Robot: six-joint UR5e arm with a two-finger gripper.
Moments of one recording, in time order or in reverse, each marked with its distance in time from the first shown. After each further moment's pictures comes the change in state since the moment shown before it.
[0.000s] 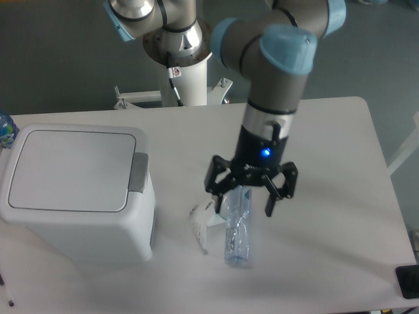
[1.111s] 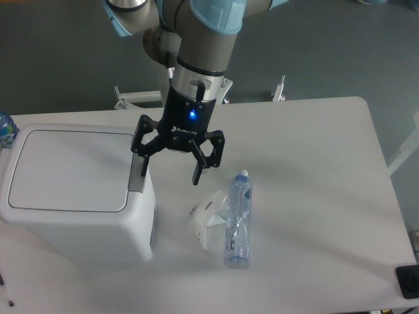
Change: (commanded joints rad) arm -0.091 0.008 -0.089 0.049 0.004 -0.071
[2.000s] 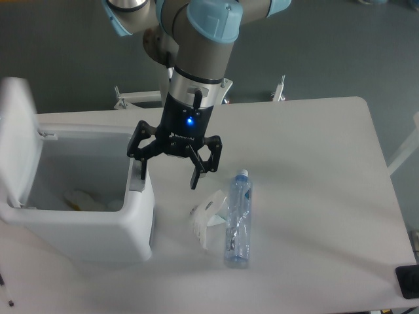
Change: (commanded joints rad) arm -0.015 0.000 -0.011 -0.002 0.014 -0.006
